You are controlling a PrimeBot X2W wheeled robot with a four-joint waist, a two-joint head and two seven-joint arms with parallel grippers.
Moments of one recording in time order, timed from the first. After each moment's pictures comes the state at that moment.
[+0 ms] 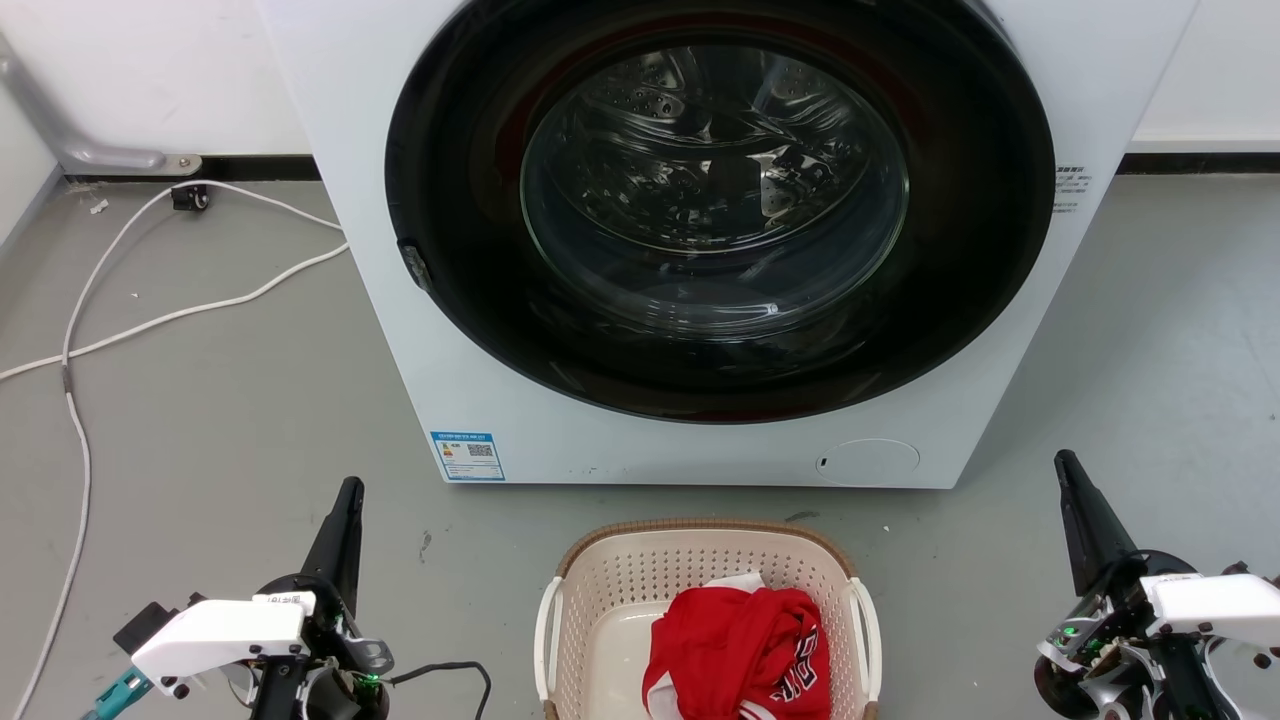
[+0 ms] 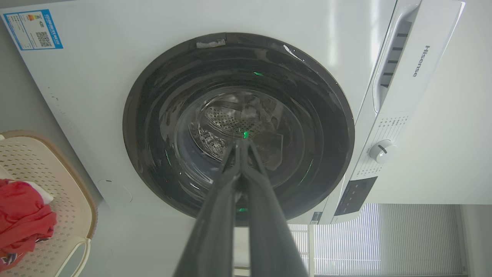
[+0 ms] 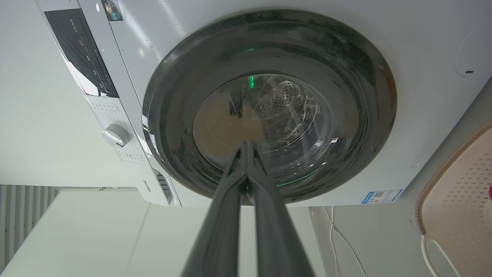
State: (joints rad) left arm -0.10 0.05 0.11 0.25 -1.62 -0.13 0.11; right arm -0.10 -0.05 -0.11 0.25 1.61 0.13 0.12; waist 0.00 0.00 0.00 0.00
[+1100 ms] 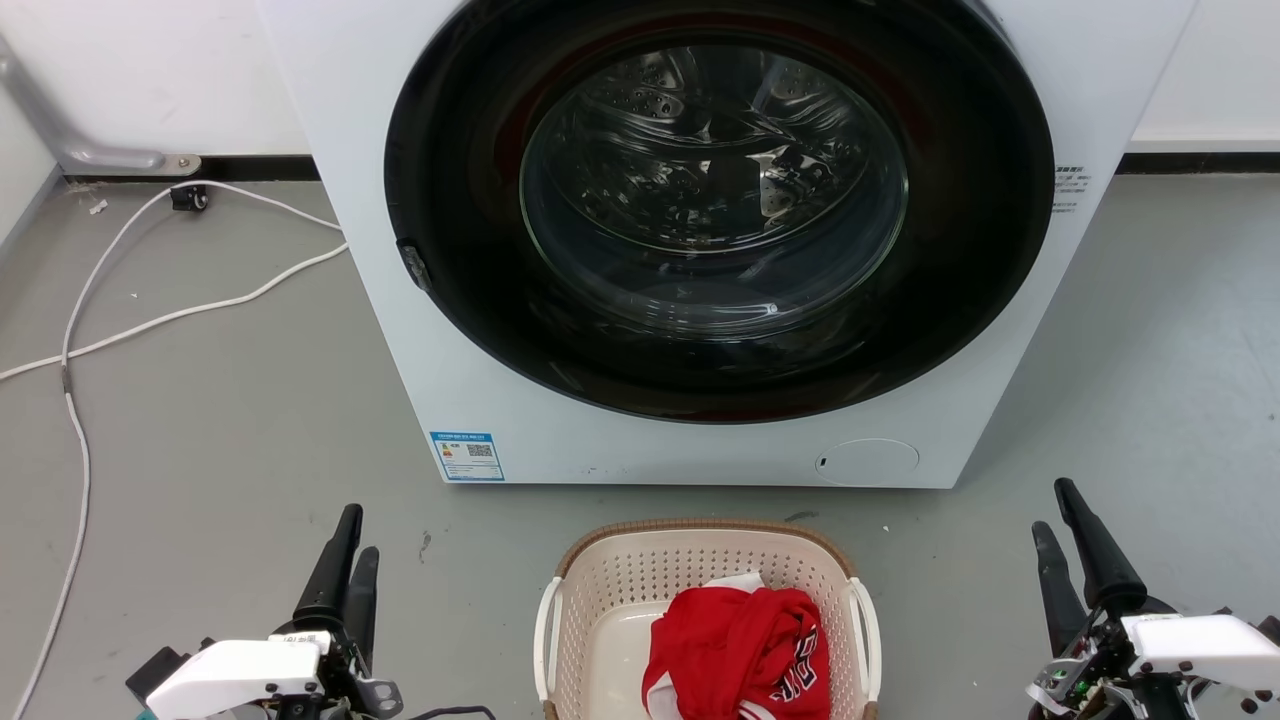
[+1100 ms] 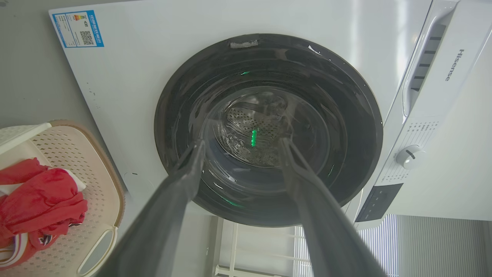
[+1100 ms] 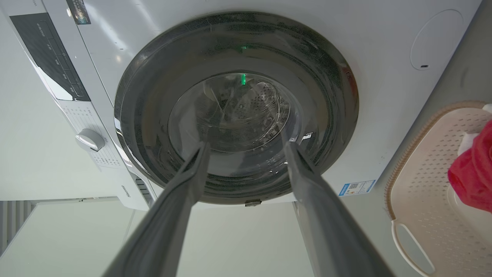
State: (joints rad) left arm -0.05 0.04 0.10 0.27 -1.60 -0.13 0.08; right arm -0.05 -0.04 -0.10 0.27 1.60 0.13 0.09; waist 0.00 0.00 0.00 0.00
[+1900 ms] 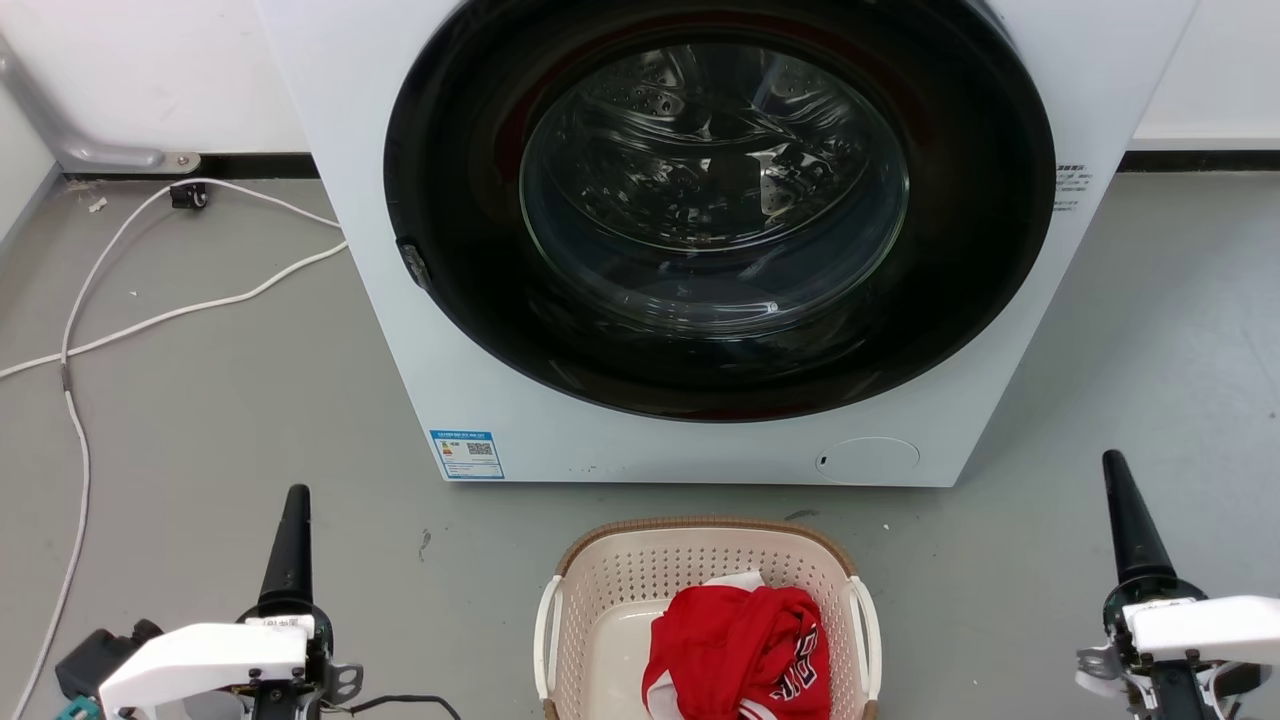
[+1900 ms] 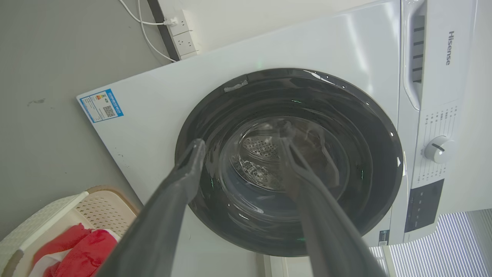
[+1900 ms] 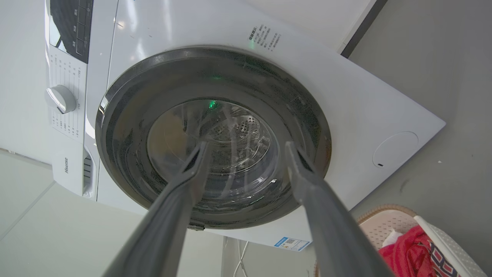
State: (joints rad) left arm -0.04 0.04 0.14 0.18 -1.34 -0.08 -0.02; right arm -0.04 -0.04 -0.14 0.18 1.18 0.13 -0.02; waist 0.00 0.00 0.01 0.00
